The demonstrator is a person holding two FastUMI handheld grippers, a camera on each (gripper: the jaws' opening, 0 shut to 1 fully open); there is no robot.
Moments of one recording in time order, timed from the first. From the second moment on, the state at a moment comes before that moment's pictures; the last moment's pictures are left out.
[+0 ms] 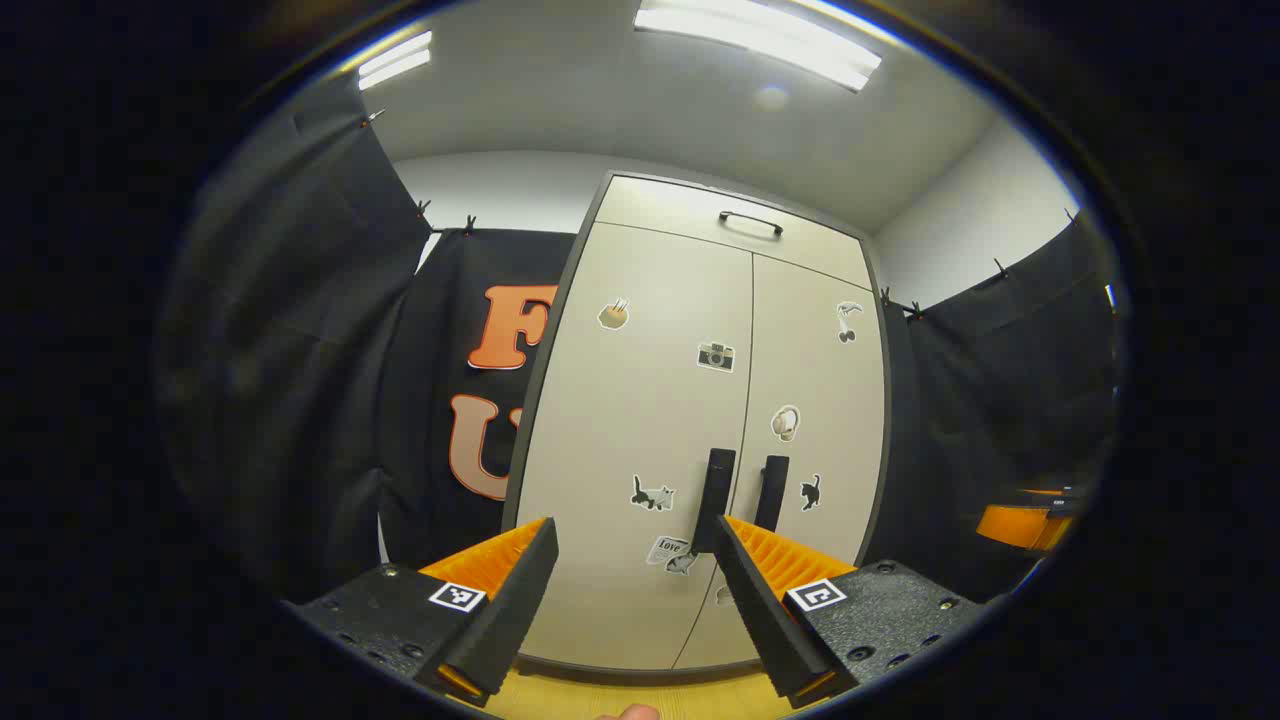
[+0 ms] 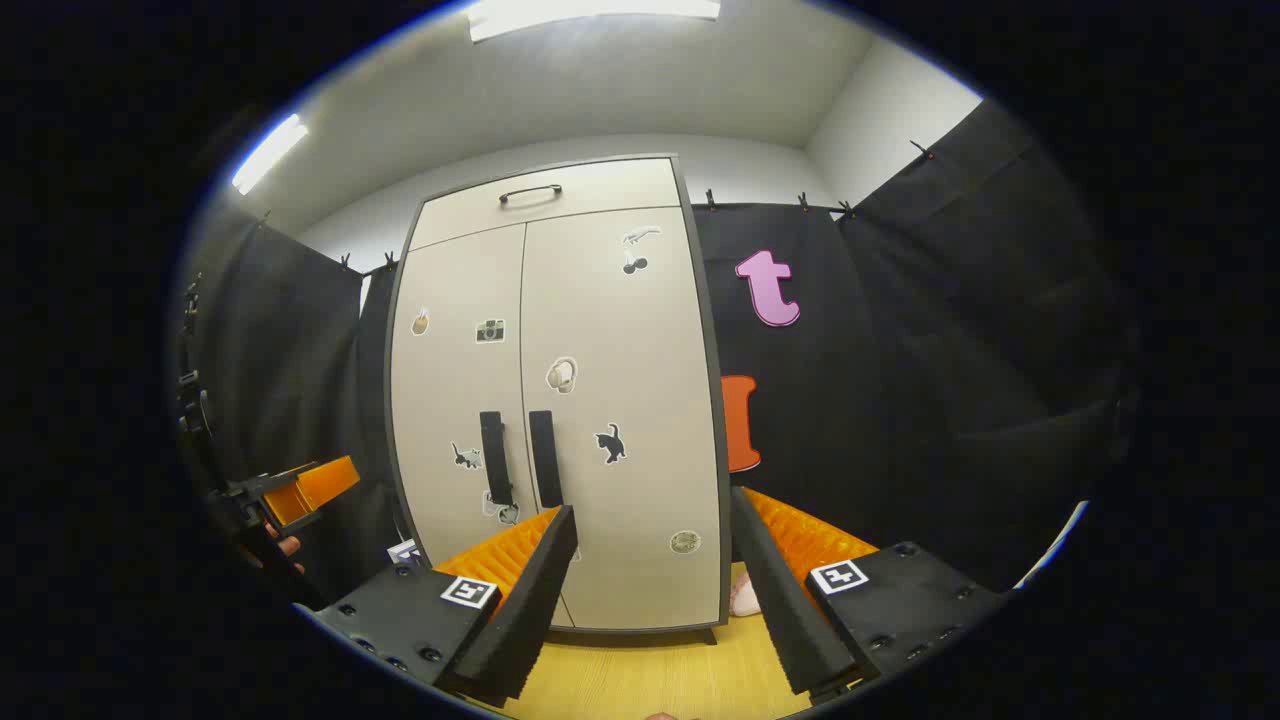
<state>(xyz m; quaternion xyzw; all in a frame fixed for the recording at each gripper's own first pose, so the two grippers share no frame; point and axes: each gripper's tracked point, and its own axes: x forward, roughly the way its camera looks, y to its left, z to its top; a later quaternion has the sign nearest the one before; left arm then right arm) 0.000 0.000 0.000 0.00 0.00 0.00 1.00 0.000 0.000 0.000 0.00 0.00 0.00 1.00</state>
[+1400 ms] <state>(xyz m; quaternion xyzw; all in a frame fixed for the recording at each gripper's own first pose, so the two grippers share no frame) -0.003 0.012 0.006 0.01 -0.02 0.01 1.00 0.004 0.015 0.006 -0.01 -0.01 -0.01 1.00</state>
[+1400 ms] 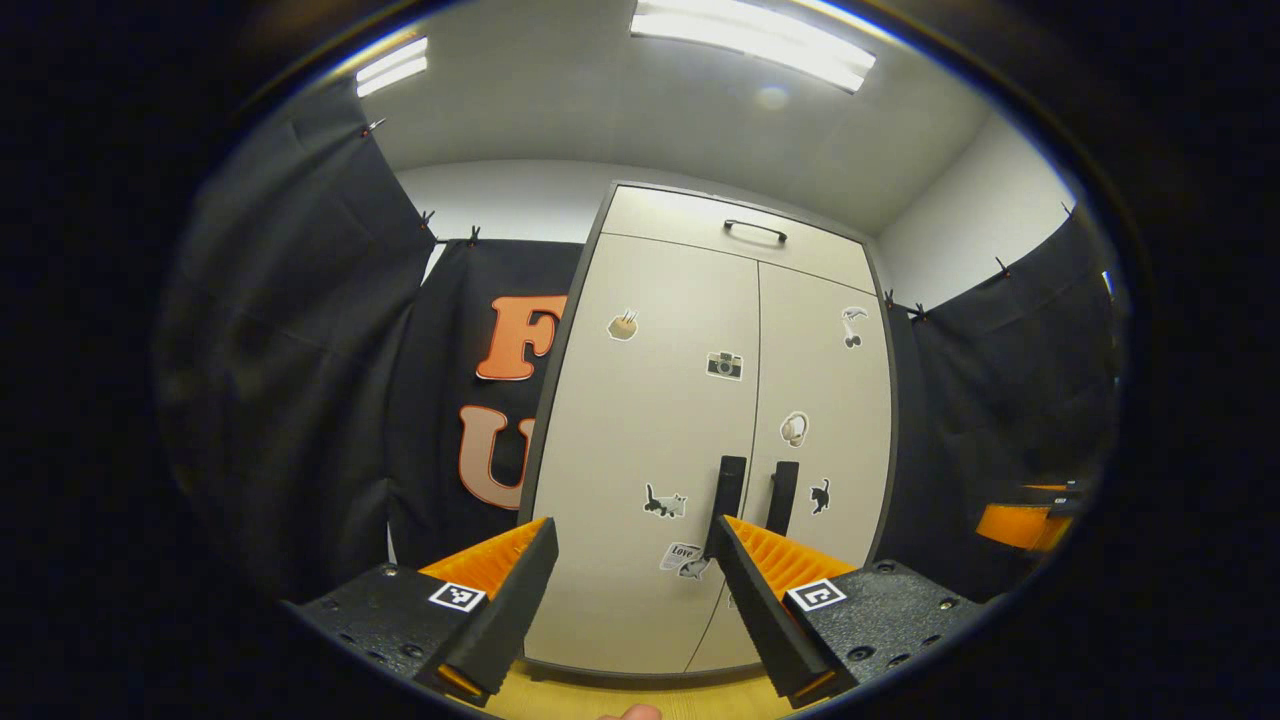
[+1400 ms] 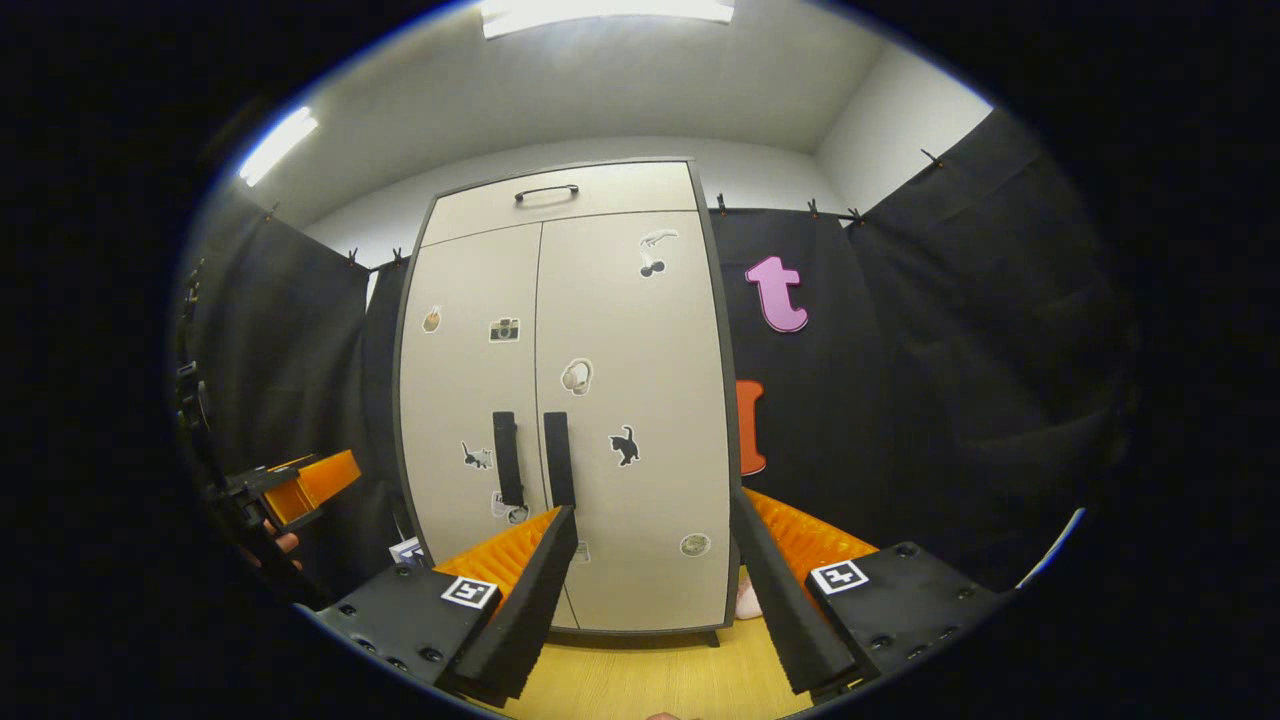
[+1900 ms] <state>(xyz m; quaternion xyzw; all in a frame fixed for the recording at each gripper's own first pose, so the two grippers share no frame) -0.020 0.045 0.002 0.00 -0.01 0.04 1.00 0.085 0.094 0.020 -0.03 0.00 0.08 1.00</state>
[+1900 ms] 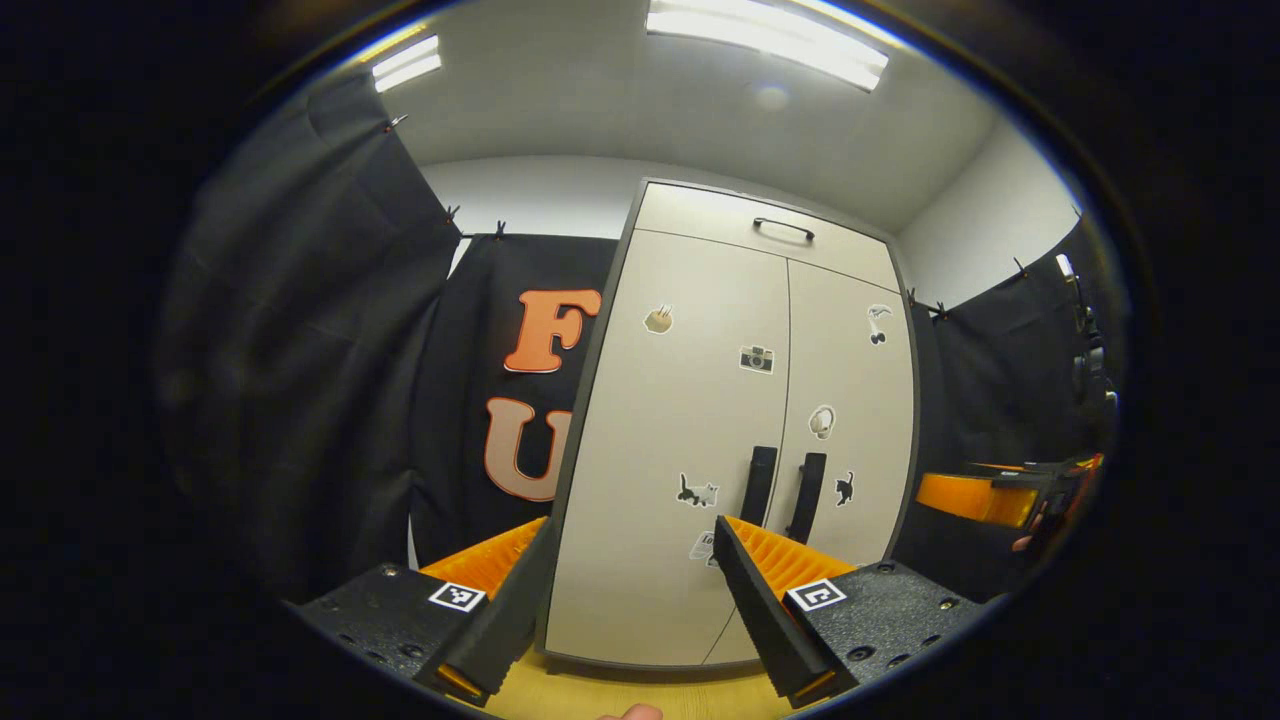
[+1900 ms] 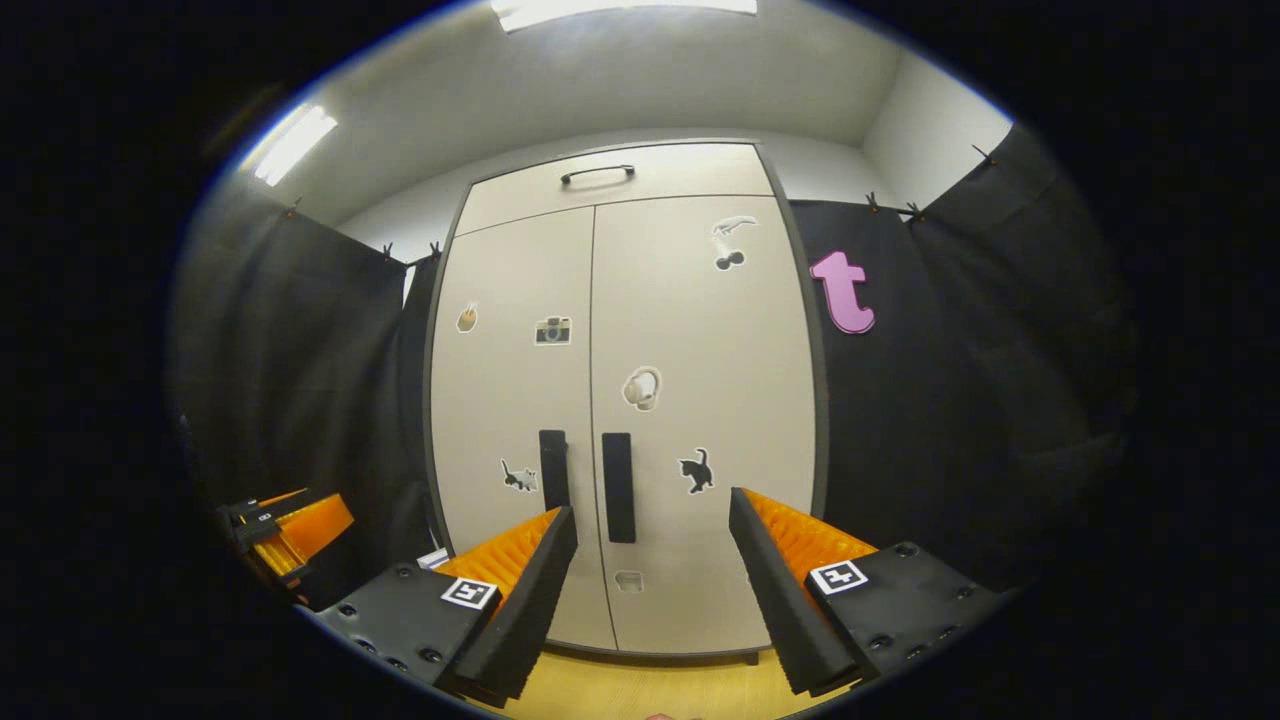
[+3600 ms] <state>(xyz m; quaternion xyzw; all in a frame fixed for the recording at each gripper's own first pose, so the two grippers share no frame) -0.024 0.102 -0.009 0.04 -0.01 0.08 1.00 0.260 0.129 -0.063 -0.04 0.06 0.06 1.00</state>
